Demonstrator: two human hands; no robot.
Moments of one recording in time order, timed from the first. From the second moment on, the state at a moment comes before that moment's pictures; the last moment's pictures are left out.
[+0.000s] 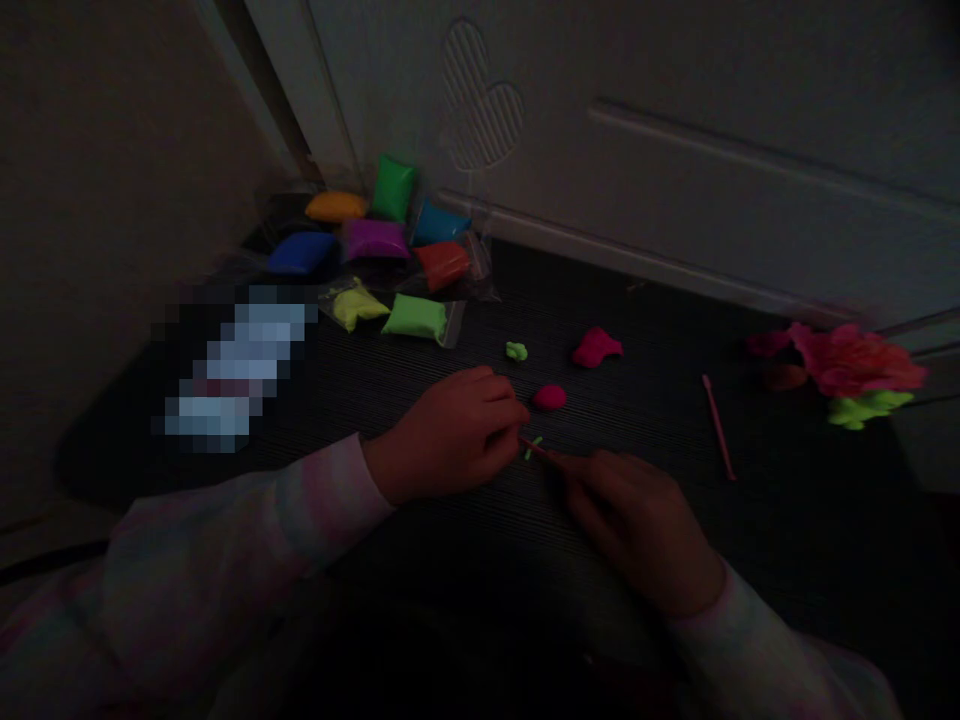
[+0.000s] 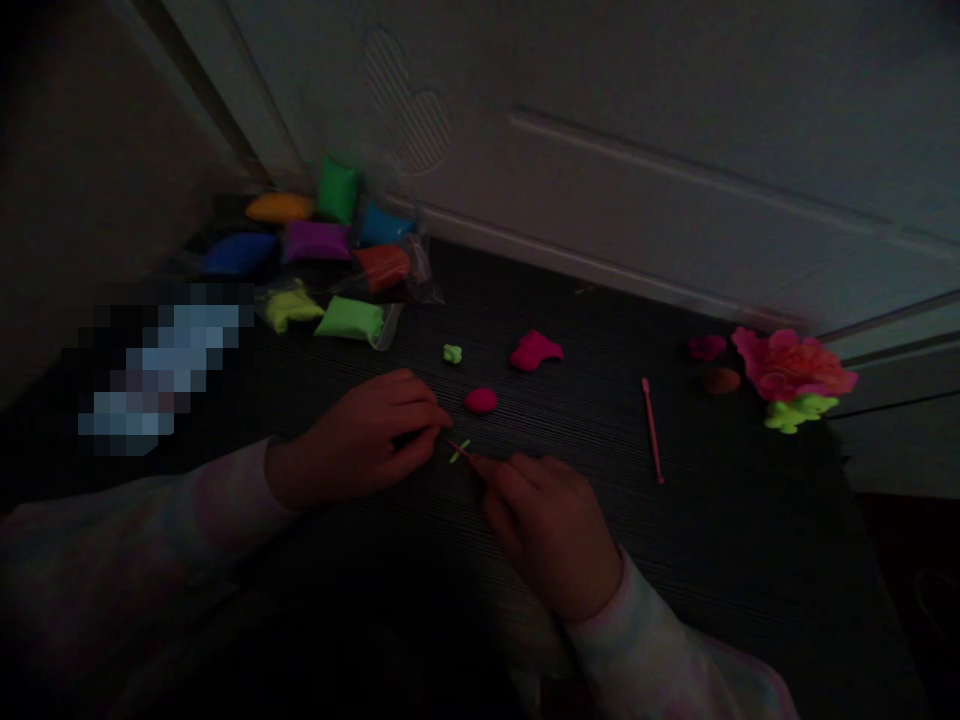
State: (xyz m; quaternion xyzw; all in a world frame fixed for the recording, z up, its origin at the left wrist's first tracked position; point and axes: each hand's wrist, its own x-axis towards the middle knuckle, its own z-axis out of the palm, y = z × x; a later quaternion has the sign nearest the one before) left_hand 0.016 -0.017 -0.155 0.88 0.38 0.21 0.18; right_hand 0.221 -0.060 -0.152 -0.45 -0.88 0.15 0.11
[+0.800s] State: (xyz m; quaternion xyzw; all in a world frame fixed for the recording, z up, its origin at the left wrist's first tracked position) left_hand 0.021 -0.024 -0.155 0.93 0.34 0.11 0.11; right_hand 0.213 -0.063 -0.155 -0.48 -0.85 0.16 0.16
